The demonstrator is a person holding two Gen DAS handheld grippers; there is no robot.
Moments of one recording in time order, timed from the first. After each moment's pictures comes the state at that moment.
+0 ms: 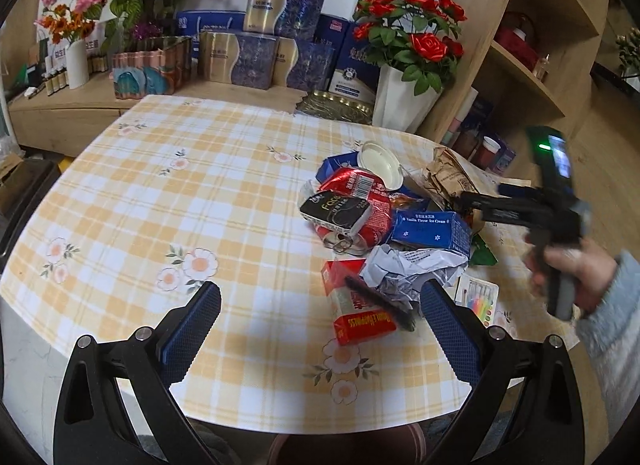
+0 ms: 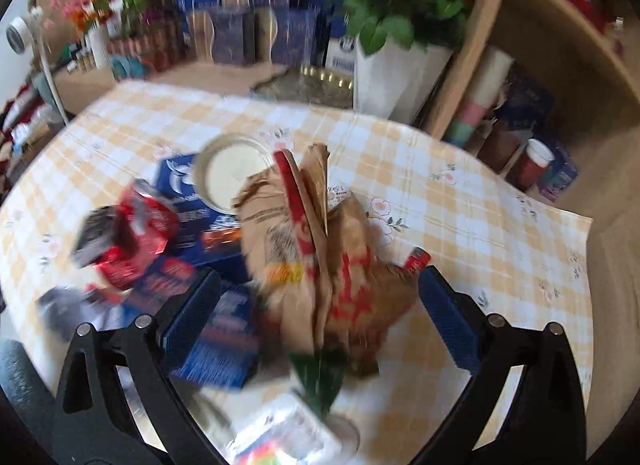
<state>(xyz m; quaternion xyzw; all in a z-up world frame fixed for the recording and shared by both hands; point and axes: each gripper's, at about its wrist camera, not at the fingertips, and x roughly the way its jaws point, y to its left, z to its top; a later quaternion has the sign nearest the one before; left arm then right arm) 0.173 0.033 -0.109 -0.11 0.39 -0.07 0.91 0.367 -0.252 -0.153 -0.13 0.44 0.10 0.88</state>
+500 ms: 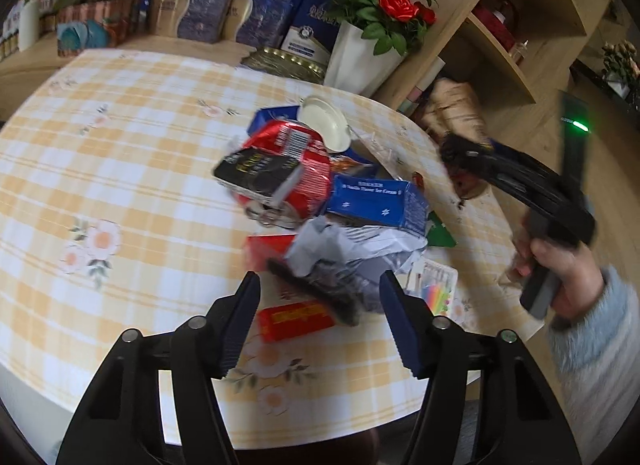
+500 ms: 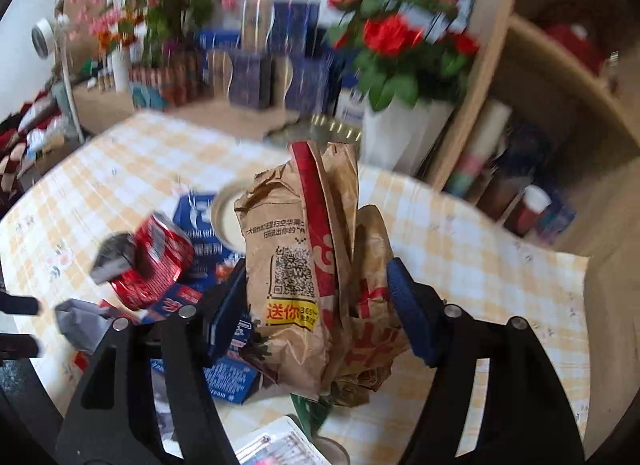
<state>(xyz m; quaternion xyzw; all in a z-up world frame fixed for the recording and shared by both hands) 0.209 -0.004 -0.145 -0.17 0.44 -0.16 0.87 0.314 -0.265 -0.105 -0.13 0.31 0.13 0.93</state>
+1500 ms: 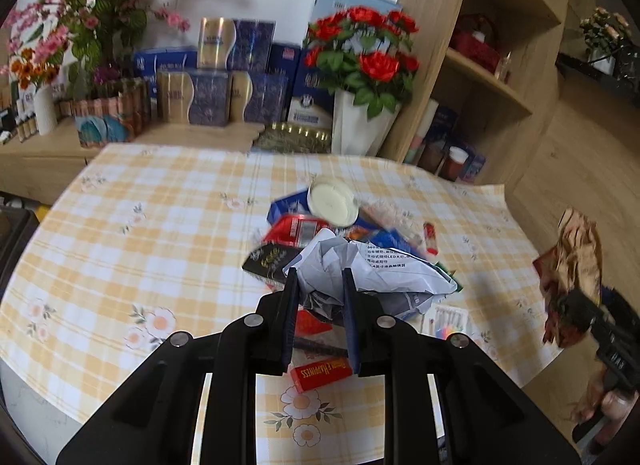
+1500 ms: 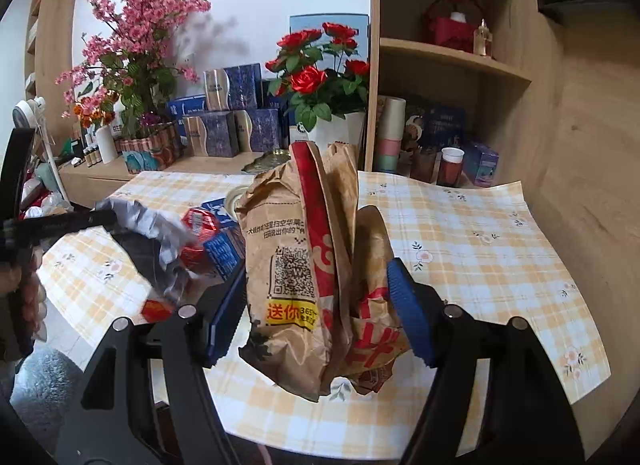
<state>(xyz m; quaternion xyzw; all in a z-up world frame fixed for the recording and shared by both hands) 0.190 -0.006 -0.072 -0.08 0.33 -0.11 0.93 0.118 -0.325 -0.085 -0.01 0.27 0.06 0.96</state>
